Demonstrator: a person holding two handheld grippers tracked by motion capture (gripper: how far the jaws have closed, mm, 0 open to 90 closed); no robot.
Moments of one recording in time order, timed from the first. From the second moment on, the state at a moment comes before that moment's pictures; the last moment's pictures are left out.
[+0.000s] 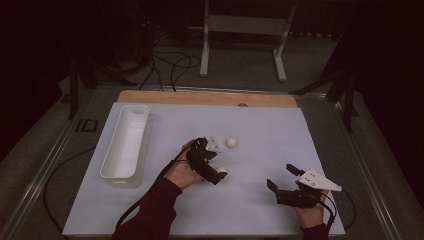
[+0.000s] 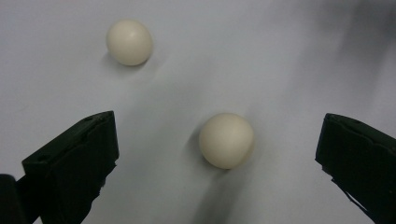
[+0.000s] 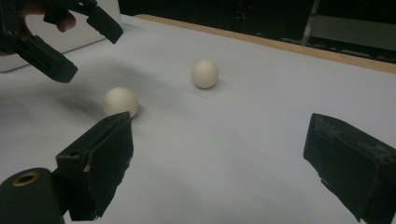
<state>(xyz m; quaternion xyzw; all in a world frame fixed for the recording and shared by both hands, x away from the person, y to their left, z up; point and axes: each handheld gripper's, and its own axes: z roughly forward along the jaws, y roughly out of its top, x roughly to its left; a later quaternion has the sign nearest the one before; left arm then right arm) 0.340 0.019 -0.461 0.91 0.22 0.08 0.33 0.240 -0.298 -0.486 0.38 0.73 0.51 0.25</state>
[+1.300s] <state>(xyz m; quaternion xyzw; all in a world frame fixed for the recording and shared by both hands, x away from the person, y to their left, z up) 0.351 -0.002 -0.489 0.93 0.24 0.04 0.29 0.240 -0.298 -0.486 0.38 0.73 0.51 0.24</state>
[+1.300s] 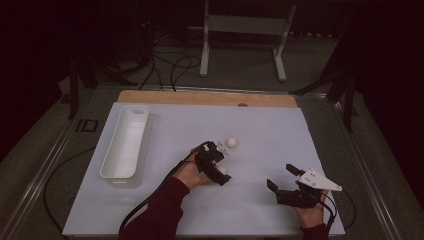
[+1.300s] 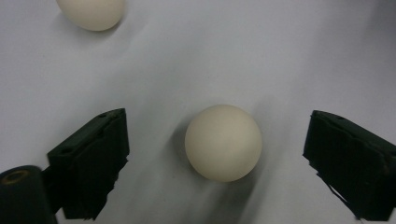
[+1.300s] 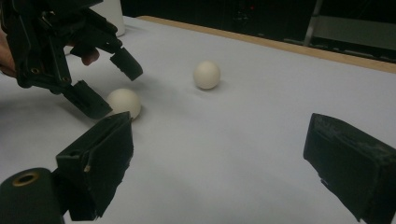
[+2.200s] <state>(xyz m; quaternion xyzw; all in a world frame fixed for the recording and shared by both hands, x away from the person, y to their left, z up) 0.355 -0.004 -0.499 0.93 0.24 0.01 0.27 0.240 -0.299 -0.485 0.38 0.73 0.51 0.24</state>
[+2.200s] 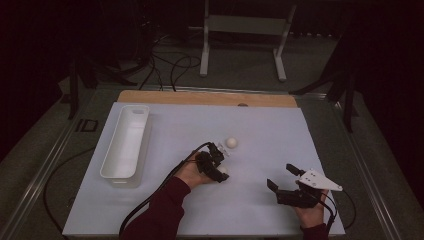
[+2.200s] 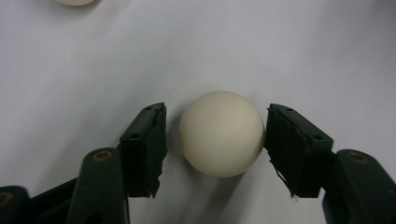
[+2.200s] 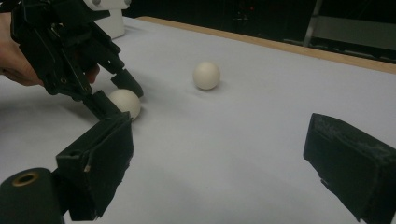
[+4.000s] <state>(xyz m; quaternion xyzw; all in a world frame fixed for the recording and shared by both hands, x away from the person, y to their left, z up) 0.353 0.018 -0.465 0.92 0.24 0.04 0.31 0.240 -0.297 -0.486 0.38 0.73 0.51 0.24</state>
